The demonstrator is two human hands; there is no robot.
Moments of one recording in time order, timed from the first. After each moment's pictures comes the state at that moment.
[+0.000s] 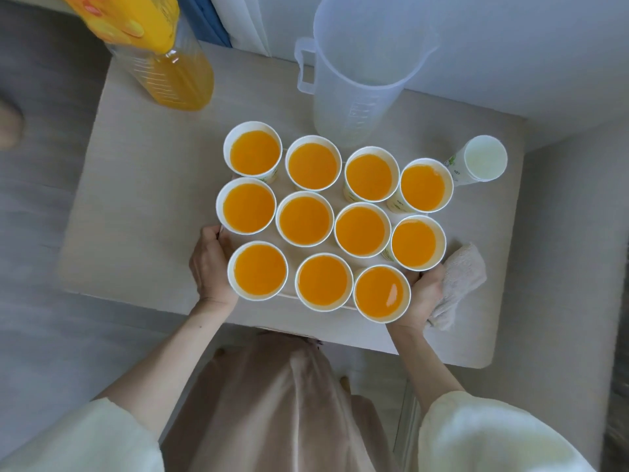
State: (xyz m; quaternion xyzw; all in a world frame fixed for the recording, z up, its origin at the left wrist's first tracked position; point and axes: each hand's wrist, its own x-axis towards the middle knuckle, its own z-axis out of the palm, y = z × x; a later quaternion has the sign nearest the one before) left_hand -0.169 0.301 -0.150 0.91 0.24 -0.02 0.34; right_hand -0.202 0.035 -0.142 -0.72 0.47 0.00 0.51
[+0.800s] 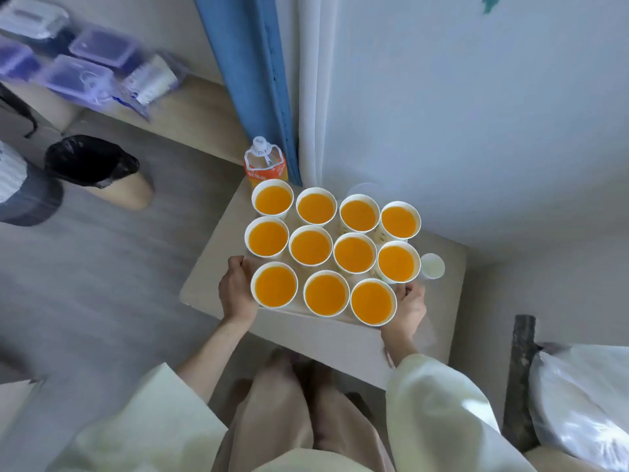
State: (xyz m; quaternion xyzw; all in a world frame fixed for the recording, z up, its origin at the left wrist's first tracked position) left_hand -0.182 0.327 0.108 0.87 0.30 0.01 0.40; right_hand -0.167 0.071 0.105 -0.79 0.37 0.02 0.48
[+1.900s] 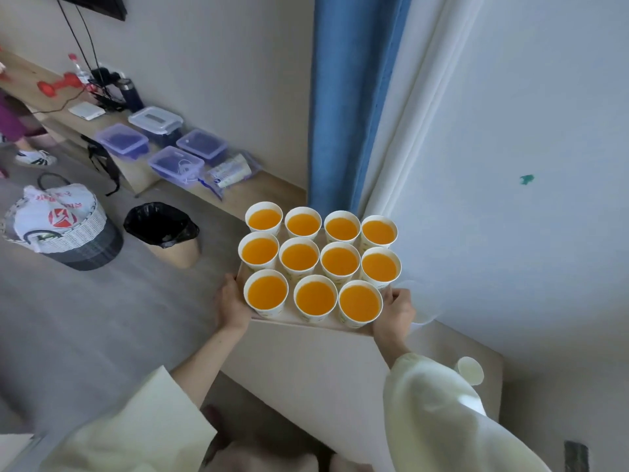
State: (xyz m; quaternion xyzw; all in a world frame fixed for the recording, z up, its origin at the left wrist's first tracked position) left_hand -0.139 0.474 0.200 0.81 0.35 0.12 0.45; right_hand -0.073 0.224 0.206 -0.82 0.23 -0.01 0.53
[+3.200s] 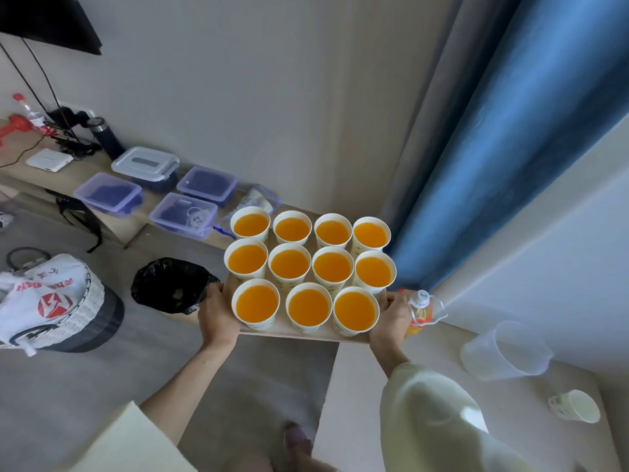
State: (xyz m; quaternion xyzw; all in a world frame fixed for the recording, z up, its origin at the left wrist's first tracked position) left_hand 0.008 0.789 0.191 0.85 0.29 0.11 0.43; right_hand 0.035 0.534 0.211 -0.69 0.33 -0.08 0.64
